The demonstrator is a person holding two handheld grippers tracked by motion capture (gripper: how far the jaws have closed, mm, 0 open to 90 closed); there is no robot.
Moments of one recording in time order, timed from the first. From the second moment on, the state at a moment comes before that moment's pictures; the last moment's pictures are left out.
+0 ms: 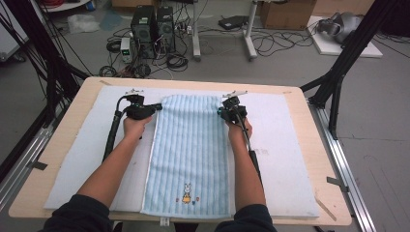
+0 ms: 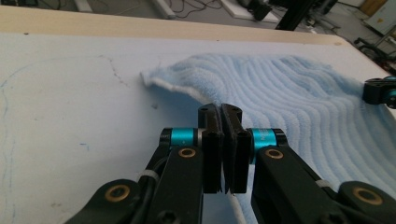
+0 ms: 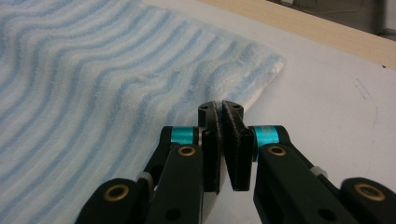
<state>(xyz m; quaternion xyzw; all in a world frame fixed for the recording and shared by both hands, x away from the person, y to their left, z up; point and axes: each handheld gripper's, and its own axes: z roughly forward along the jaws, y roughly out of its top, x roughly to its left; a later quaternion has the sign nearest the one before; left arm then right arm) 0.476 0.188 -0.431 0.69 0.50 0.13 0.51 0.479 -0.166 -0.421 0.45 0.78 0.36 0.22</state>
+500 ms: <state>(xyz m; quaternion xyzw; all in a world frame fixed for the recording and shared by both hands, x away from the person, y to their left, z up) 0.427 0.194 -0.412 0.71 0.44 0.13 0.53 0.430 -0.185 -0.410 0.44 0.77 0.41 0.19</state>
